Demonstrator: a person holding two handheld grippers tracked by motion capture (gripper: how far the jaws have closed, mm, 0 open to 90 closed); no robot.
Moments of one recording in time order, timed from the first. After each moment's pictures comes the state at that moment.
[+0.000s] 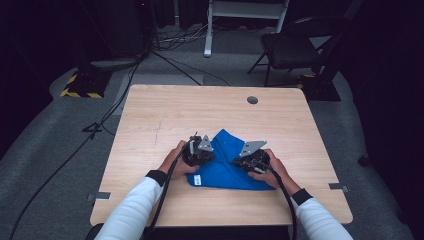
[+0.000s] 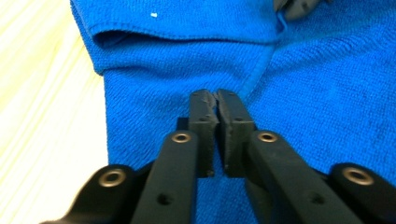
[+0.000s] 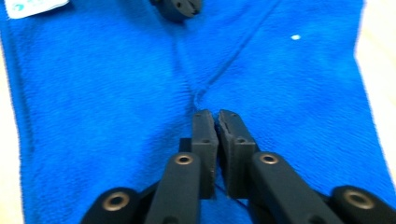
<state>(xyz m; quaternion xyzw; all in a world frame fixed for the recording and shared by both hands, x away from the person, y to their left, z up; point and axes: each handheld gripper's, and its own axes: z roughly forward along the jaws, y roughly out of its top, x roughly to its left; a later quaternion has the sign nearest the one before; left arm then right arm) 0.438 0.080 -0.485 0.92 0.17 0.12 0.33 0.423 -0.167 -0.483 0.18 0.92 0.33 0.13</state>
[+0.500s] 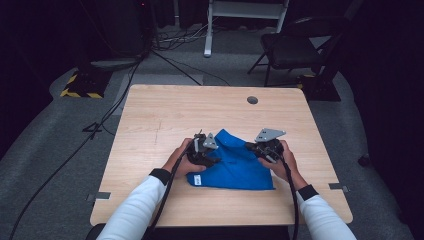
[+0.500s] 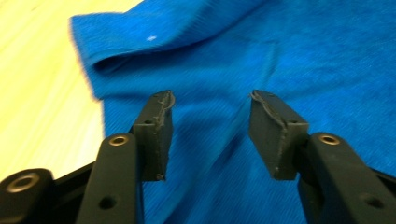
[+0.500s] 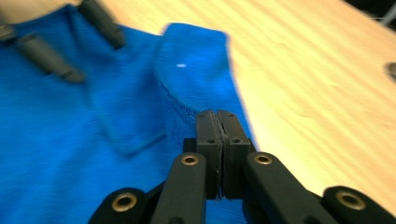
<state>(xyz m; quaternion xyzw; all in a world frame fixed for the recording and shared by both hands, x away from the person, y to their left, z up) 0.440 0.055 -0.479 0.92 0.17 0.11 0.33 0.443 -0.203 -0.456 0.26 0.87 0.37 0.20</state>
